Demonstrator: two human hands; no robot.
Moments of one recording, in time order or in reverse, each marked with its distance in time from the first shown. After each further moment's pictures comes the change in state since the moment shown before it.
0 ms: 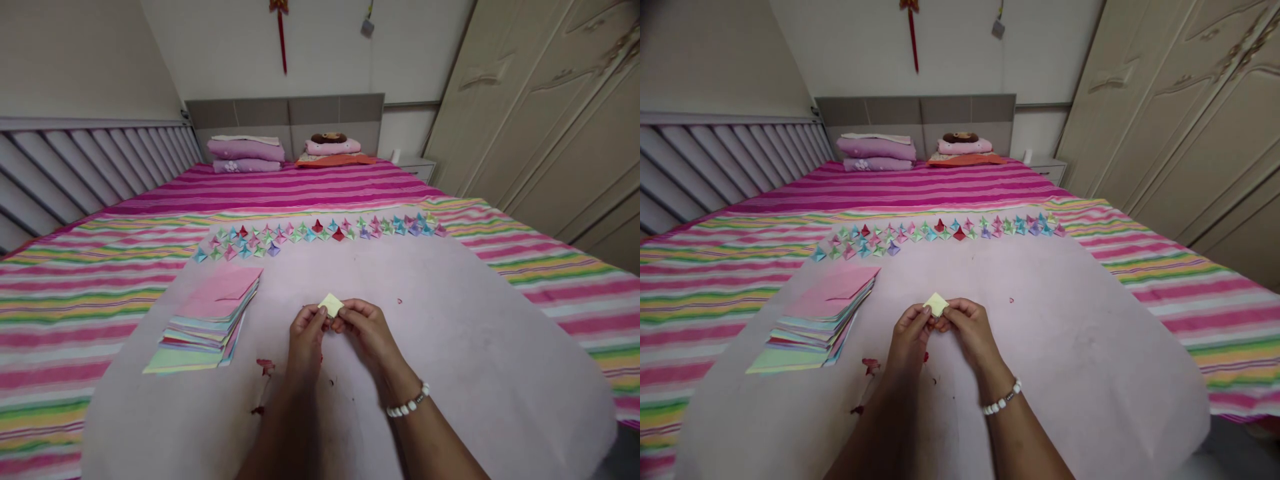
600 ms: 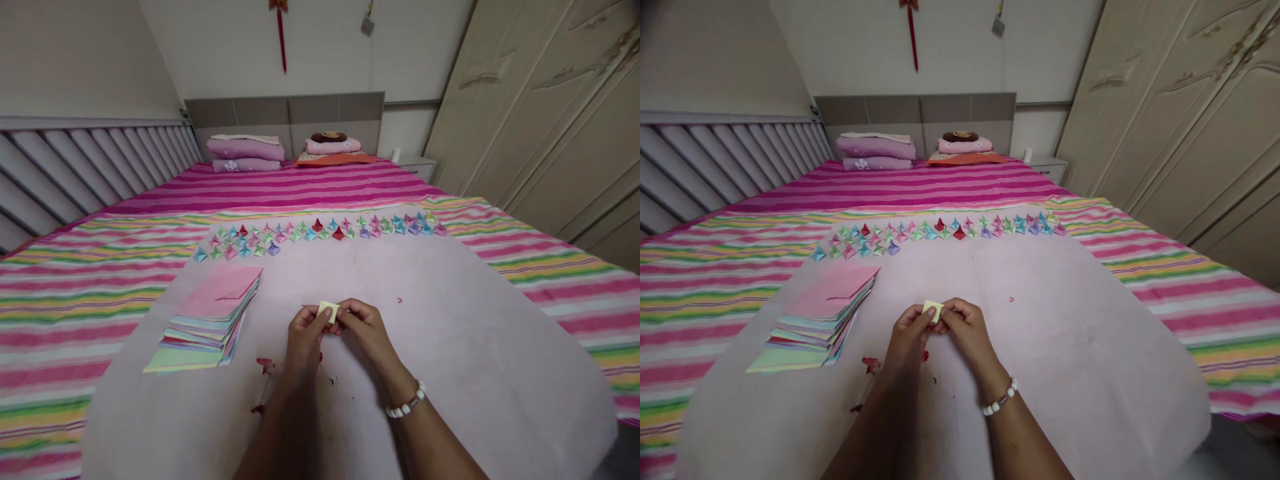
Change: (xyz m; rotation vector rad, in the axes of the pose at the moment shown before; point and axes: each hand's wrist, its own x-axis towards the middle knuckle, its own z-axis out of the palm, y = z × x) left_hand 0.001 0.000 -0.001 0.060 -0.015 -0.034; right_hand -0.004 -0.007 0.006 -0.247 -0.031 -0.082
